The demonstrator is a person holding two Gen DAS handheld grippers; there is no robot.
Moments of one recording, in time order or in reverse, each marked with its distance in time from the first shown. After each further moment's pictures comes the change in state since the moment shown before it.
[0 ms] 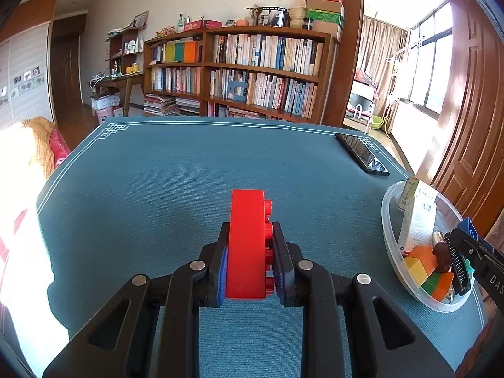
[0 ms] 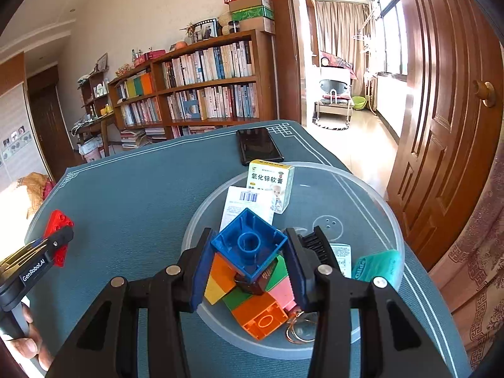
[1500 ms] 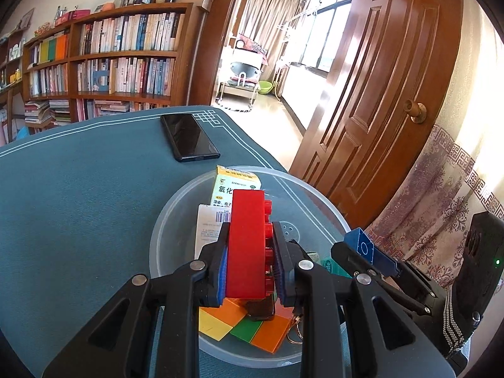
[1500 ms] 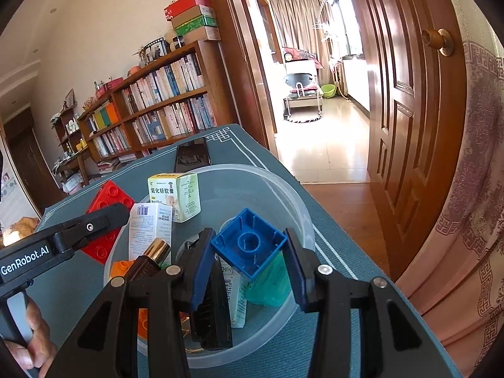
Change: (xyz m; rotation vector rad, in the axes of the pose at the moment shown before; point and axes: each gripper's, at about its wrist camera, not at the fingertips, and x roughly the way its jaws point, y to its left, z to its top) left arm 0.023 -0.178 0.021 0.189 0.142 -0.498; right arm 0.006 -0.103 -0.008 0.184 -0.033 -0.045
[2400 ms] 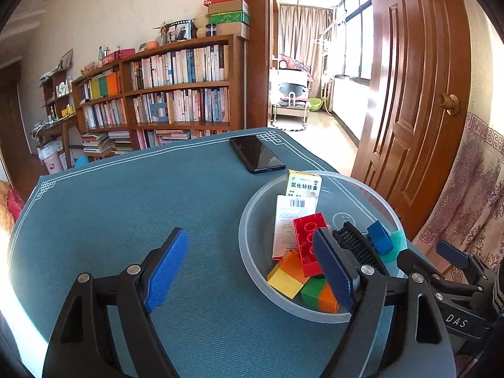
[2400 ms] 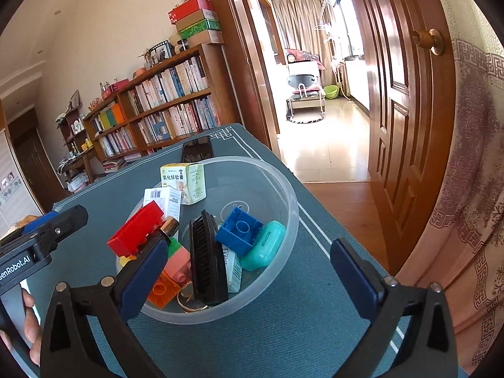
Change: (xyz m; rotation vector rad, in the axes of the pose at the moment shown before) left arm -0.065 0.003 -0.028 0.070 -0.118 0.323; right arm -0.036 -0.003 -0.016 -0.009 0.006 0.009
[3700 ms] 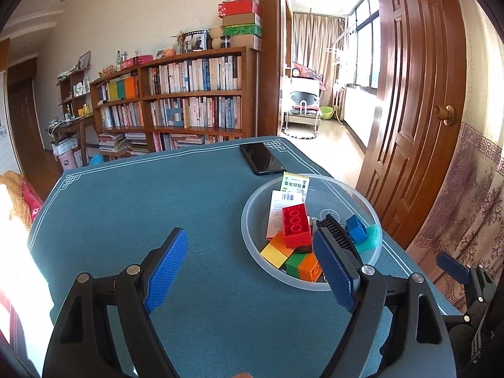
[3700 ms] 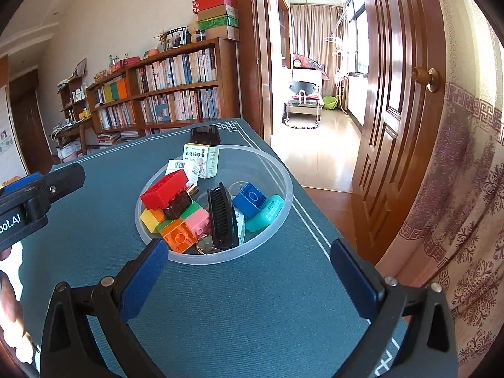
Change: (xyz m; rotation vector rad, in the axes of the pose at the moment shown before) left arm -0.065 -0.013 -0.012 -0.038 -0.025 0.039; right arm -0.057 0.034 -0.019 -0.144 0.010 -0.084
